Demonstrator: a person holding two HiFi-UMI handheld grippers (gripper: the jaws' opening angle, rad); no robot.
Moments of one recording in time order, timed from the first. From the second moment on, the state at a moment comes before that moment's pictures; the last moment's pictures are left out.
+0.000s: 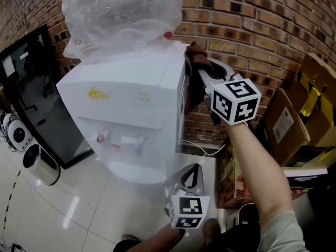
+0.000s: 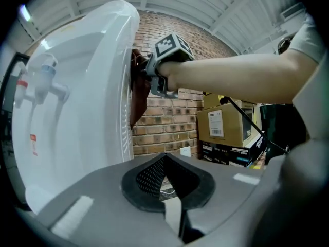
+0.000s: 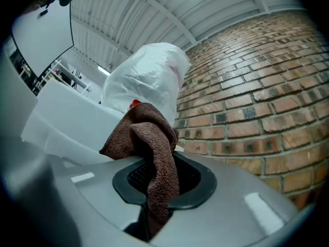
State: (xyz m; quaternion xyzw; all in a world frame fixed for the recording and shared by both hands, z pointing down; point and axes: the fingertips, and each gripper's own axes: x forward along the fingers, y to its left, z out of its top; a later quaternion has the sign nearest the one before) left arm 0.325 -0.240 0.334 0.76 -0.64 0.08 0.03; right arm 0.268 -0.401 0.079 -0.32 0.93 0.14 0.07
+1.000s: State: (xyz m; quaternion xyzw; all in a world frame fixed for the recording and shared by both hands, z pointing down) left arm 0.331 -0.252 0.505 0.74 -0.65 0.14 0.11; right arm 0.242 -0.399 0.387 -0.24 0.97 0.05 -0.02
